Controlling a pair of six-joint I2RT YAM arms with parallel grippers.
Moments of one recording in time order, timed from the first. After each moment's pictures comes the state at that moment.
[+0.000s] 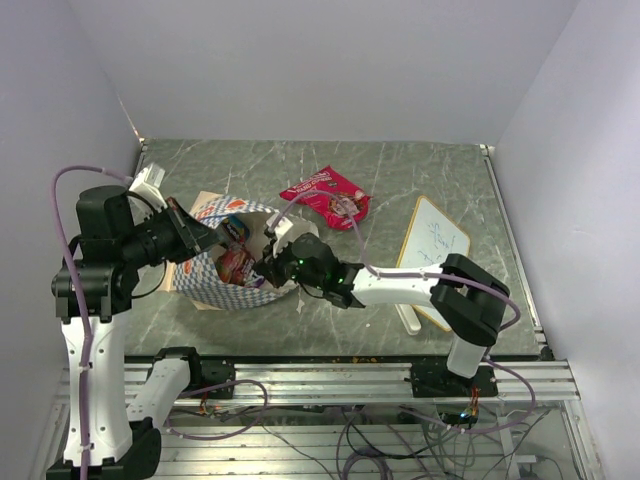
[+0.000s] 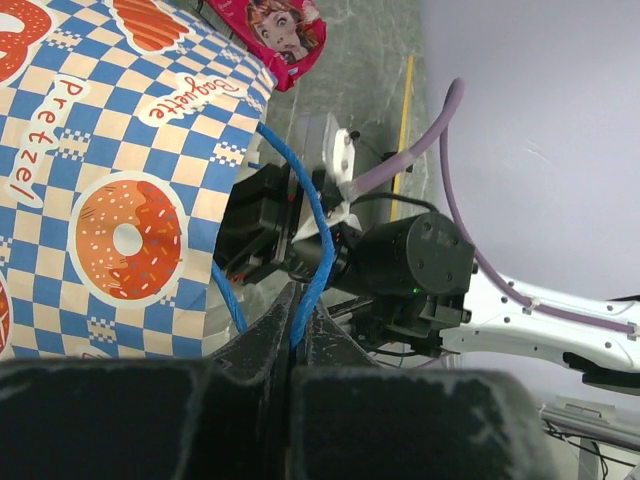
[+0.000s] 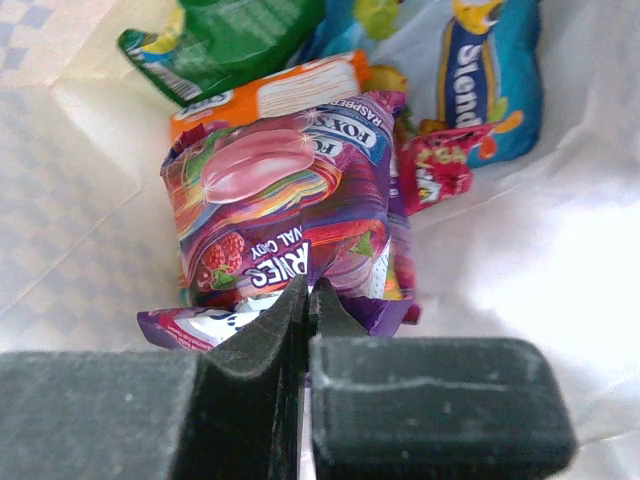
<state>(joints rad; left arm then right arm) 0.03 0.85 1.37 -1.07 0.61 -0.56 1.08 1.78 1.02 0.49 -0.02 0.23</state>
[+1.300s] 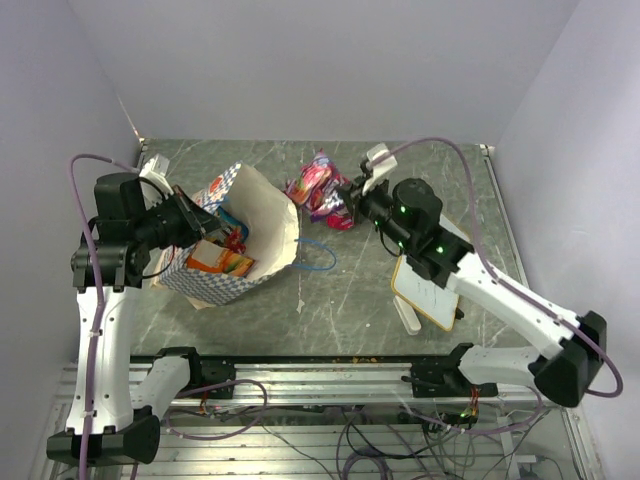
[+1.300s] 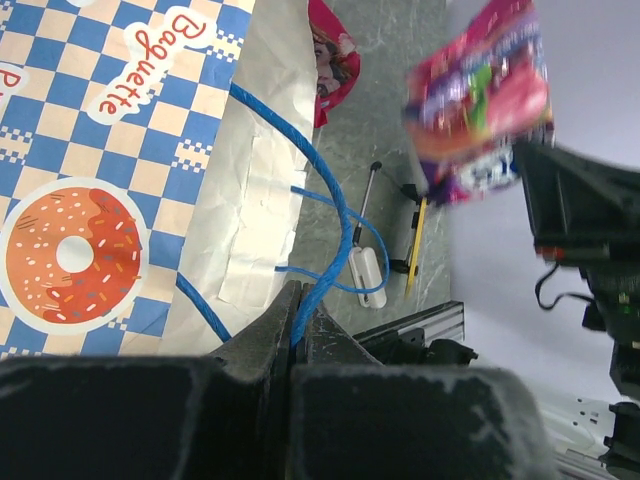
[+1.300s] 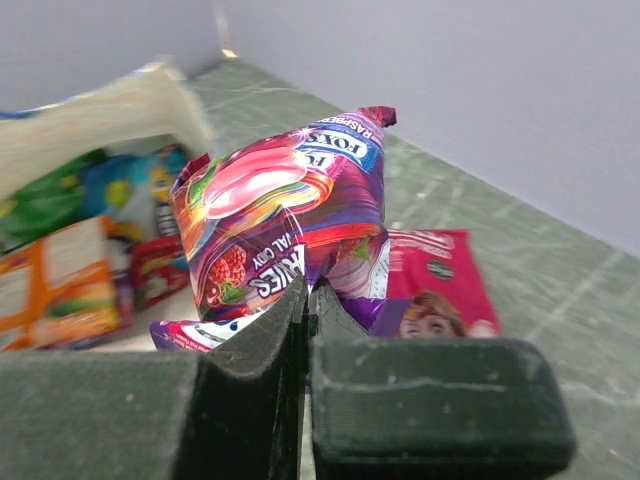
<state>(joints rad) 0.03 0.92 1.27 -0.91 0.55 -0.61 0.81 1.16 1.05 0.08 0.07 -0.02</state>
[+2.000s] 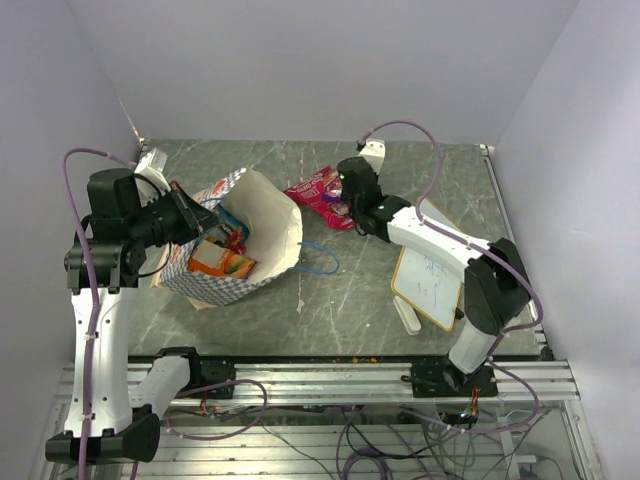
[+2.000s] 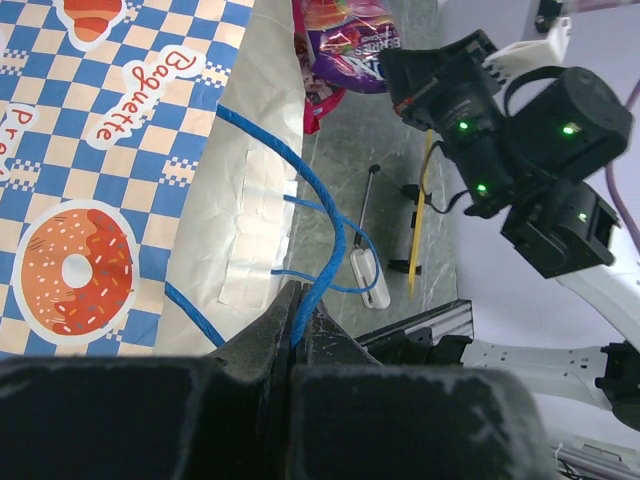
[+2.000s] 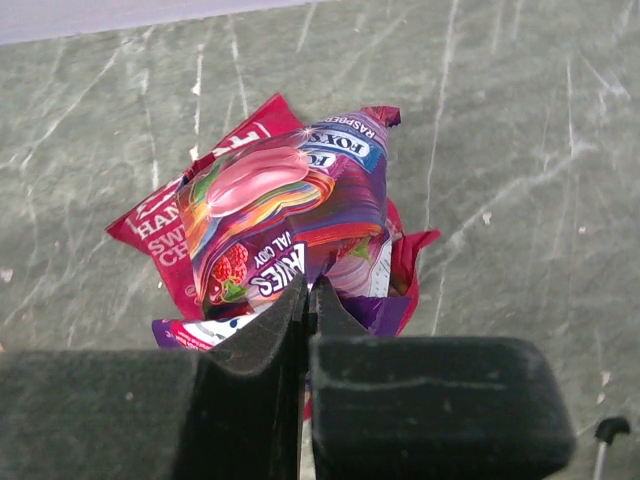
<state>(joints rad) 0.03 0.93 1.33 -0.94 0.56 -0.56 0.66 1.70 1.31 -0.08 0.60 0.39</state>
